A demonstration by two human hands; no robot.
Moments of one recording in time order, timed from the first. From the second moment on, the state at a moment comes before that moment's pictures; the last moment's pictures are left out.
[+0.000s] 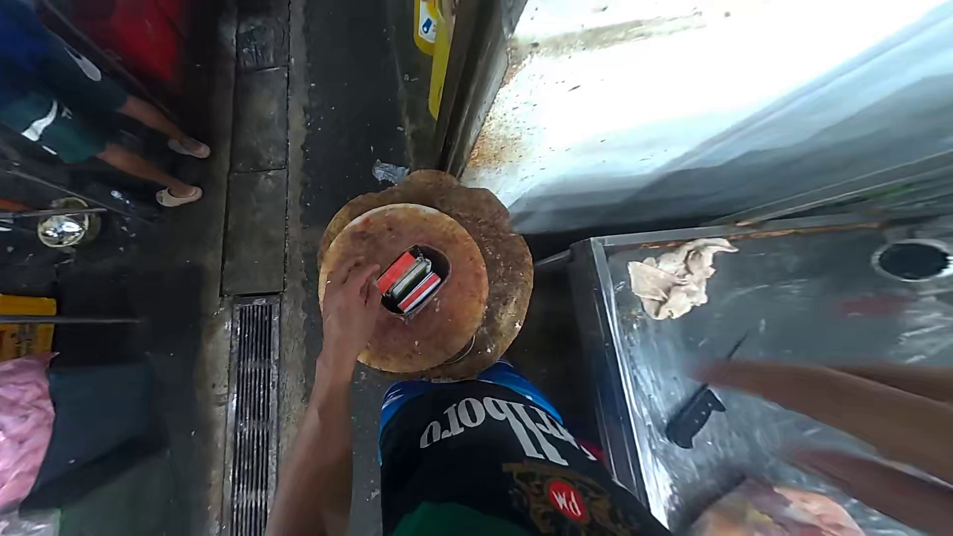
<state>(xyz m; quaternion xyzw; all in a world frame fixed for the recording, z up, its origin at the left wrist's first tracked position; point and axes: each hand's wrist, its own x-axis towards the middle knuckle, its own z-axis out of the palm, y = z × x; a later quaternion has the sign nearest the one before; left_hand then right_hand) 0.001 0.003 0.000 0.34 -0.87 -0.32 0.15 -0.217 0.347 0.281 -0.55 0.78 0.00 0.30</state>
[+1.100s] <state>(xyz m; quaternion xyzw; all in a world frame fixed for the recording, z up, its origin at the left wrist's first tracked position) -0.018 0.009 0.039 0.27 -0.72 -0.61 0.20 -0.167 0.143 0.015 -0.40 0.79 -0.40 0.24</state>
